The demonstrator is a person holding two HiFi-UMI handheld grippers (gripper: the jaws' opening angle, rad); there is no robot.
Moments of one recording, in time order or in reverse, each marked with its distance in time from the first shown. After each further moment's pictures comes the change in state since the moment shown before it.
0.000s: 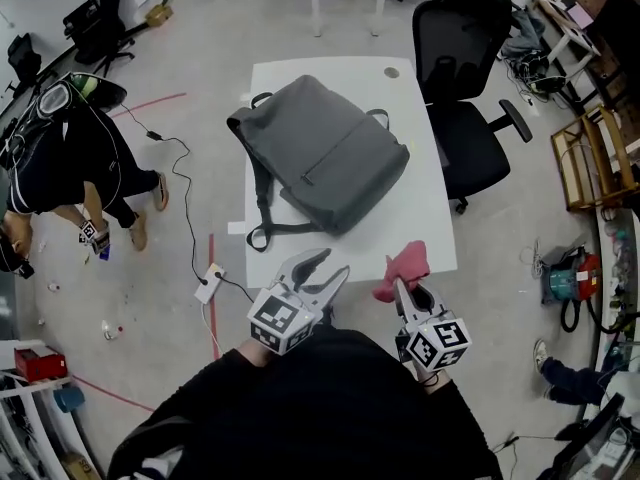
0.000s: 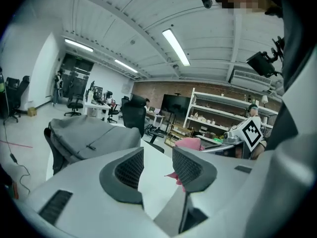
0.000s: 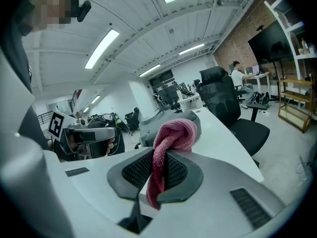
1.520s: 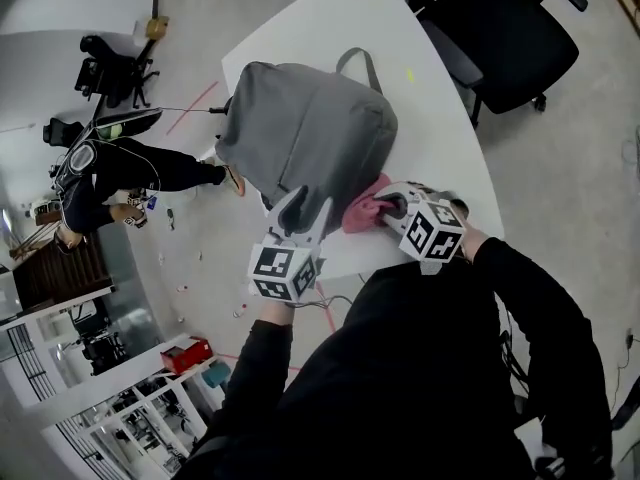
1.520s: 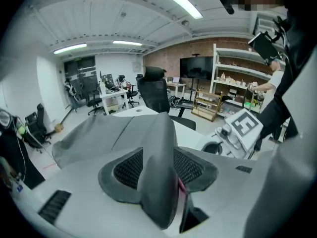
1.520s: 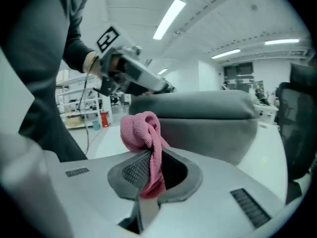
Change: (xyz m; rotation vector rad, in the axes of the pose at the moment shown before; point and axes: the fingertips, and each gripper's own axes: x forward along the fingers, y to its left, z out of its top) left arm 0.195 0.111 0.006 0.143 0.377 0.325; right arm 0.186 -0.117 -0.038 -0.626 0.208 0.657
